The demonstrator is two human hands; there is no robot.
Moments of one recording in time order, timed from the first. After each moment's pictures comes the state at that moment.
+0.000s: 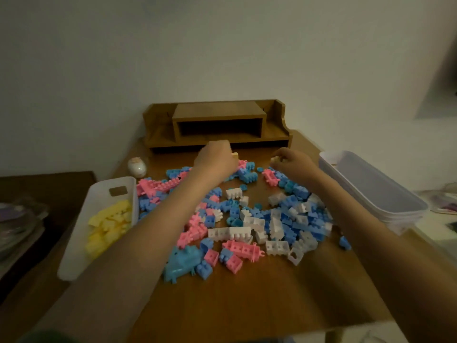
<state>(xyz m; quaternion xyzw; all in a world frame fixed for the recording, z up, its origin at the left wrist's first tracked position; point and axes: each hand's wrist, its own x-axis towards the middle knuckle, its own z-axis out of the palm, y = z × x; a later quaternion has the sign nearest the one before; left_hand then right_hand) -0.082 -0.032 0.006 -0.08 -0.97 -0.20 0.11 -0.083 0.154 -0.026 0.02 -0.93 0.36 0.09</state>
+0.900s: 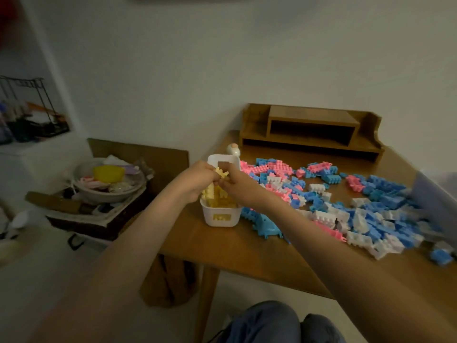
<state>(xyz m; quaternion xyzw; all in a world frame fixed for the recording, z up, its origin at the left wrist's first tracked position) 0.059 -0.238 -0.011 0.16 -0.85 -0.51 0.02 0.031 -0.124 -0.031 0.29 -0.87 0.39 -0.09</state>
